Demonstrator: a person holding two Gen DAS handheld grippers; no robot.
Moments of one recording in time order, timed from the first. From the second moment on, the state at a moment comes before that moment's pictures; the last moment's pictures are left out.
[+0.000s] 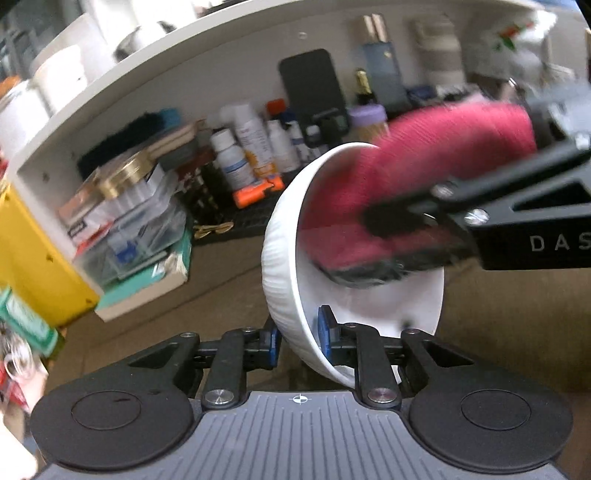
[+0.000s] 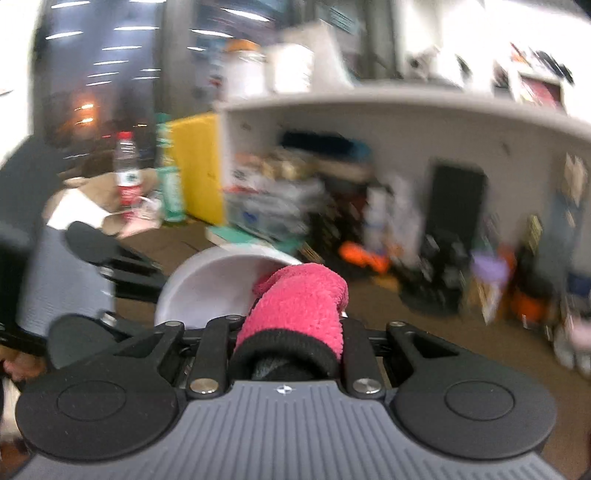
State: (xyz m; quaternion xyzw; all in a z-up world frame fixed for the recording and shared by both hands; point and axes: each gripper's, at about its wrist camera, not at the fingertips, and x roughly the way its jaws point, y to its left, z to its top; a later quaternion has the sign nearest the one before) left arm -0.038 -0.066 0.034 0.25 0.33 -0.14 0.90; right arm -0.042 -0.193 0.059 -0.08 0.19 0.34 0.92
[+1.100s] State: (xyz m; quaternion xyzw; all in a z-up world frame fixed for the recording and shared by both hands) left arm -0.025 -0.017 0.009 -0.14 0.36 -0.11 0.92; right arm -0.038 -0.225 0.013 0.01 0.27 0.32 0.91
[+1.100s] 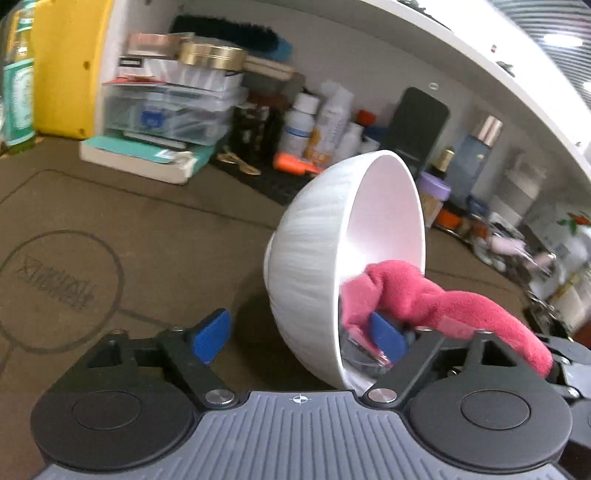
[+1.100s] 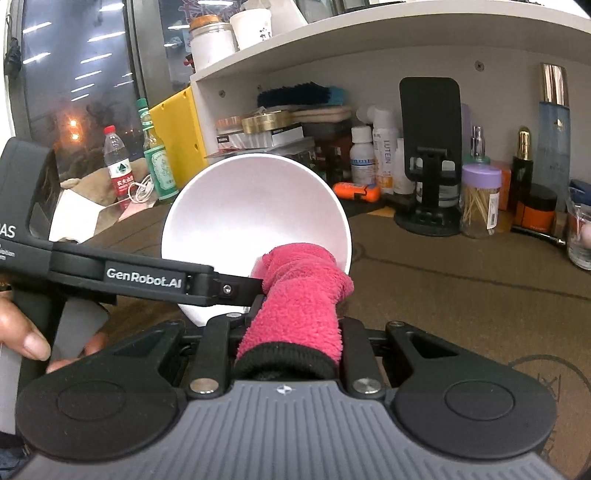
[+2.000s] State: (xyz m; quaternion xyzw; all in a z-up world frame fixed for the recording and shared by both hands) left arm -0.041 -0.045 0.018 0.11 0.32 -0.10 0.94; right arm -0.060 -0.203 0.033 -0.06 0.26 0.31 0.91
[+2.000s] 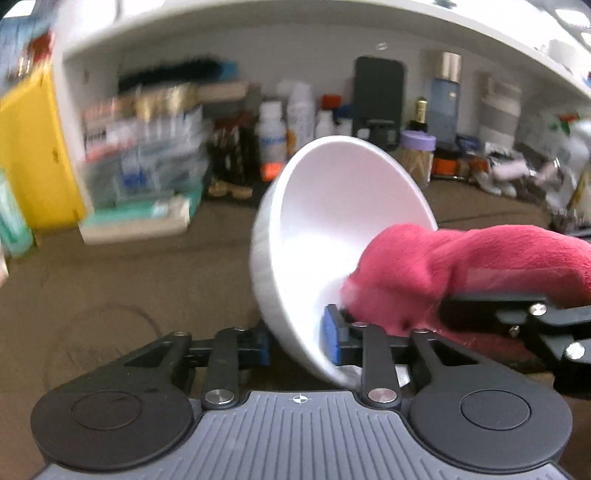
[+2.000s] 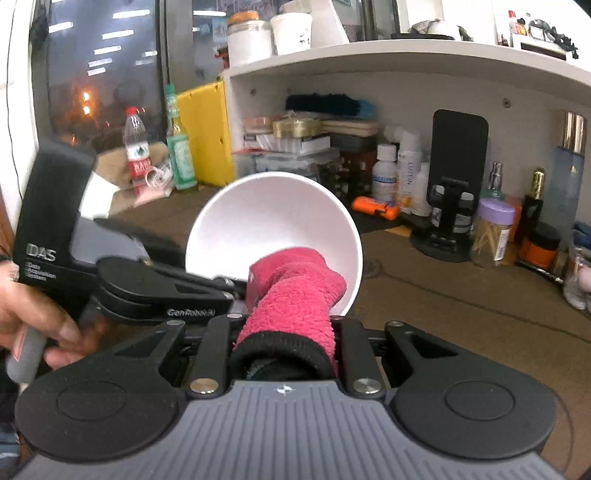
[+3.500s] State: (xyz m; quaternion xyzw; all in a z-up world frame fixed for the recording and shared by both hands) left arm -0.033 -0.024 0.018 0.01 0.33 -0.09 0.94; right arm -0.065 -0.205 0.035 -0.02 0.25 0.29 0.92
